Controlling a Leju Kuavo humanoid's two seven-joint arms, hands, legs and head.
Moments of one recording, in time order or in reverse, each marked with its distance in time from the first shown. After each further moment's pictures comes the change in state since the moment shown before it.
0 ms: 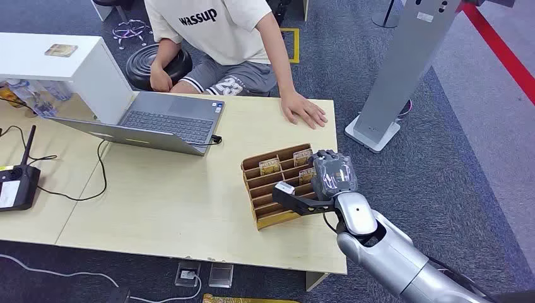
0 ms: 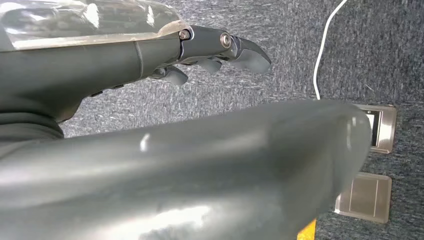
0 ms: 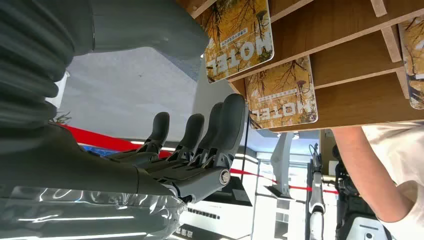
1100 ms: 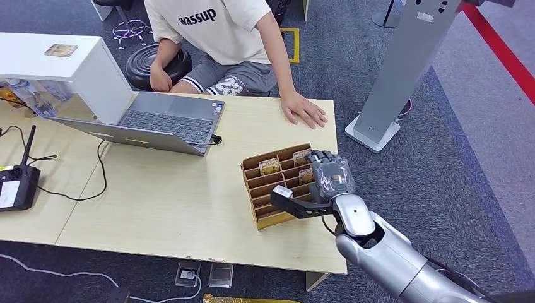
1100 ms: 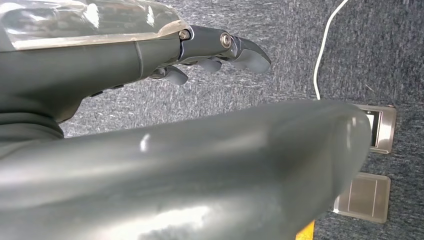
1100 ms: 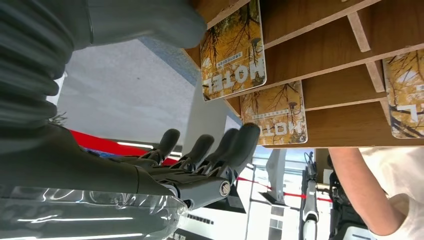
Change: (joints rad) left arm 0.000 0.000 -0.010 0.000 0.023 0.001 -0.002; right arm 0.001 0.002 0.019 0.002 -0.016 0.022 -0.004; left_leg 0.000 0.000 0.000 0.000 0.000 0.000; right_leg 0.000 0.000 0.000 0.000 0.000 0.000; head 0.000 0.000
